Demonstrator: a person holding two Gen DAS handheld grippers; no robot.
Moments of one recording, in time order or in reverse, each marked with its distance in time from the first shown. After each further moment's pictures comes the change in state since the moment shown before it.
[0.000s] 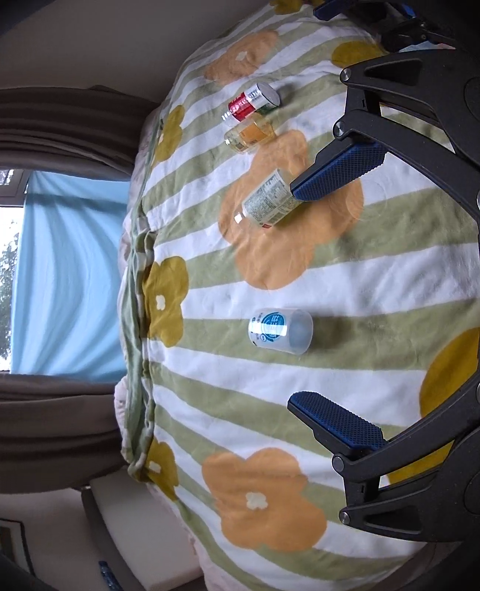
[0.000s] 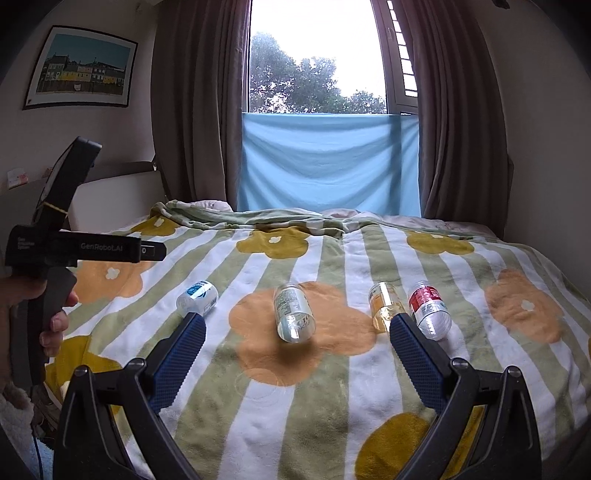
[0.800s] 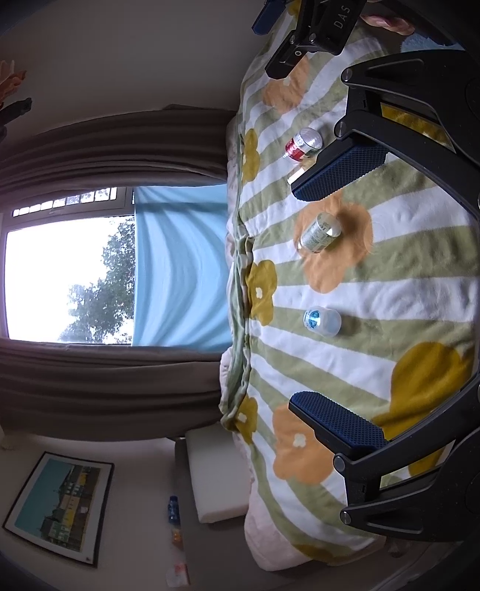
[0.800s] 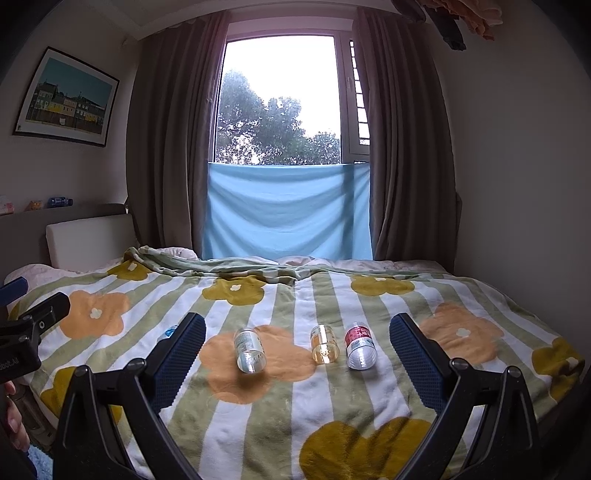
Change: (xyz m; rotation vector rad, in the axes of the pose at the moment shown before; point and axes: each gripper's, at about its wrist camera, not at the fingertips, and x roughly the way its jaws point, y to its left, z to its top) left arm -0.214 -0.068 -0.117 -0.014 -0.503 0.103; right arm -0.115 -0.025 0.022 0.020 -0.188 -0.166
